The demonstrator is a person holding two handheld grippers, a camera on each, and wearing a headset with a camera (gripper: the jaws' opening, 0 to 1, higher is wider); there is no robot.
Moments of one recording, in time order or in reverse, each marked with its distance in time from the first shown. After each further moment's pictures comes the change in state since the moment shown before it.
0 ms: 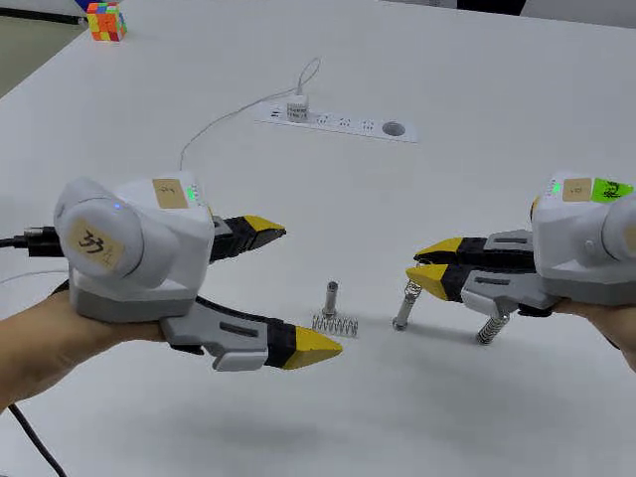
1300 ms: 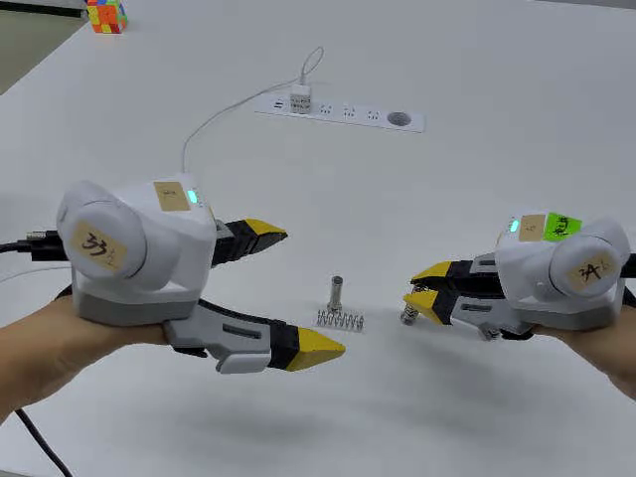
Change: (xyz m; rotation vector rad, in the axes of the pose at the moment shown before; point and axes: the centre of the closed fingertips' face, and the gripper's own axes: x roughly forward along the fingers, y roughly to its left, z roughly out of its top) left arm 0.001 -0.001 -0.007 -0.023 0.022 -0.005; right arm 0.022 0.006 -0.045 -0.105 0.119 0.006
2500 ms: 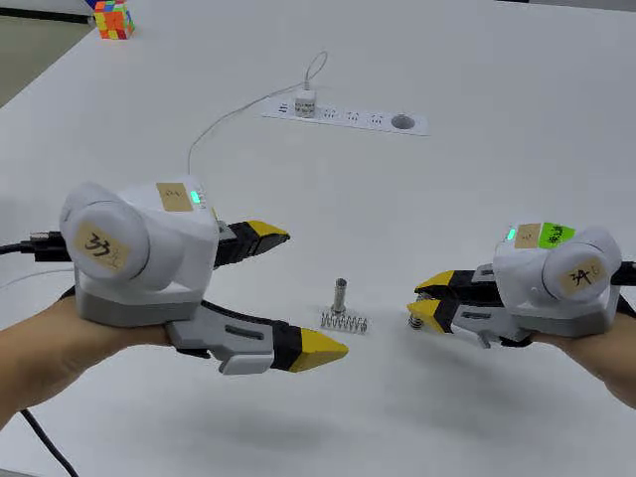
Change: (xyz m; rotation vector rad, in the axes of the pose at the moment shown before) left arm -0.002 -0.001 0.002 -0.004 -0.002 0.006; right arm 0.006 -0.001 -0.008 0.050 0.014 -0.006
